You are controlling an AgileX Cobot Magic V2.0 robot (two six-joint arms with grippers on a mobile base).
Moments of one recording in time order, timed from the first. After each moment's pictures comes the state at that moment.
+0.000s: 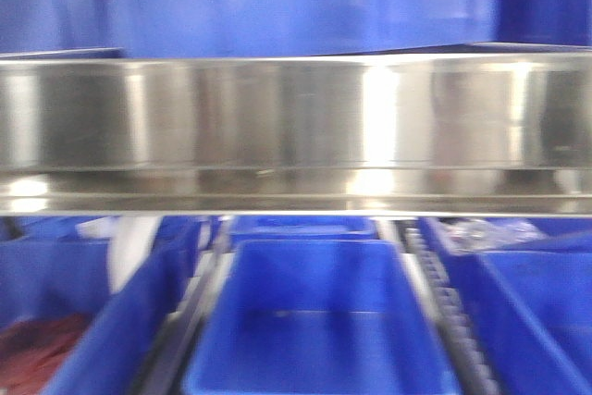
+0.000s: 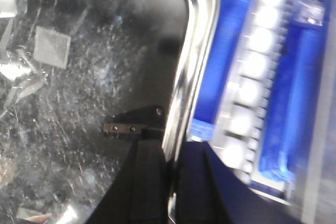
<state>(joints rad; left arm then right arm) -0.68 1.36 -1.60 0.29 1.26 -0.47 0.71 1.46 -1.67 -0.22 1.23 0.47</state>
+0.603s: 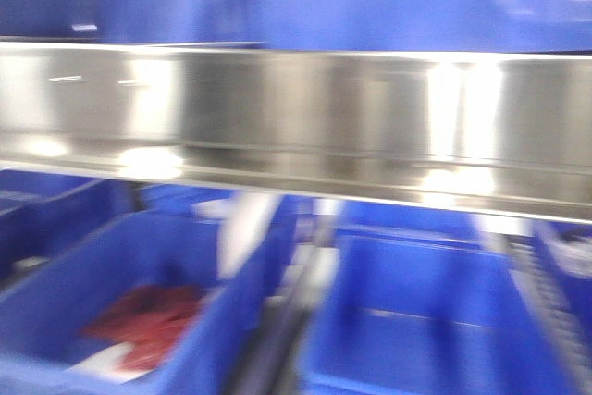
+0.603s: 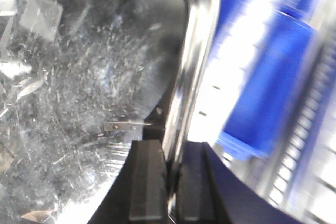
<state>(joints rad) -0.68 1.36 -1.60 0.29 1.26 -0.47 0.71 1.46 -1.67 -0.22 1.23 0.47</state>
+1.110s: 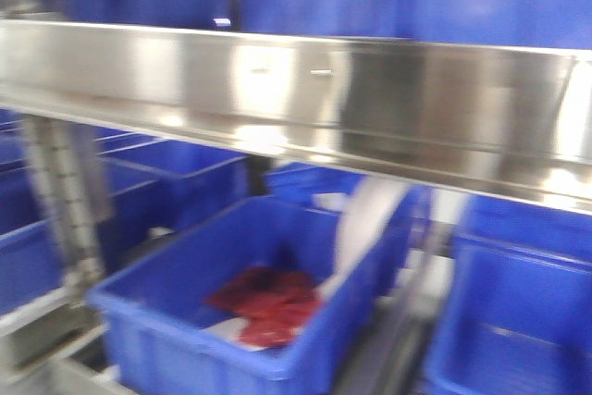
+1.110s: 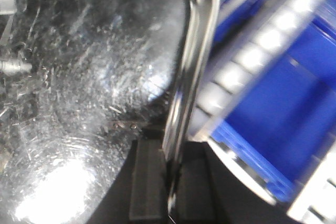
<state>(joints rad) -0.68 1.36 -1.60 0.29 1.26 -0.47 0.71 1.46 -1.67 -0.22 1.23 0.47</state>
